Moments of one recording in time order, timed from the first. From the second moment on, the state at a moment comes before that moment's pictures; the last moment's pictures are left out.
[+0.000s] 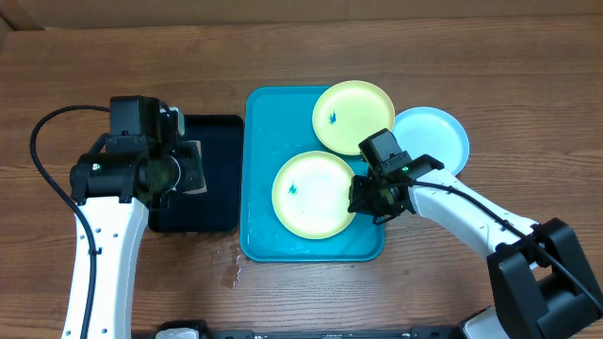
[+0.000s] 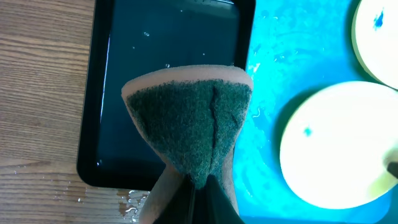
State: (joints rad) left arm 0.03 1.31 1.26 -1.11 0.07 -0.15; right arm 0.49 1.68 0.97 -0.61 -0.24 0.62
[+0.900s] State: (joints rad) left arm 0.03 1.31 1.26 -1.12 0.07 -0.15; right arm 0.55 1.68 0.97 -0.61 -0.14 0.88
